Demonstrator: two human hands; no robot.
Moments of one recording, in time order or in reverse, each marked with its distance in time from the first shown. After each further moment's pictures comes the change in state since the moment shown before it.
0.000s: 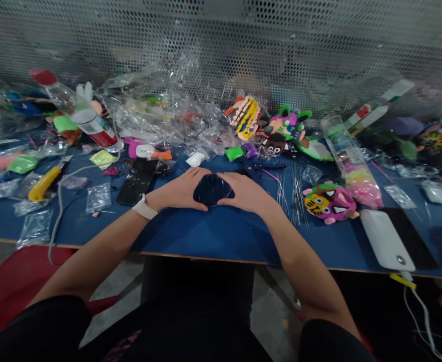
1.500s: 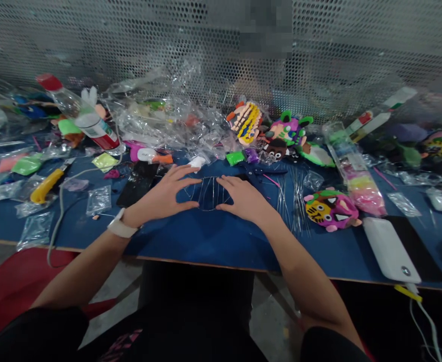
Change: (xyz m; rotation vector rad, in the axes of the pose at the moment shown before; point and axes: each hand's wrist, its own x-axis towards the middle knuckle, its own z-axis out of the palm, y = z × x) left_hand -0.039 0.018 -0.027 0.025 0.183 -0.096; right_hand -0.005 -0.011 0.002 -0.087 0.069 -0.025
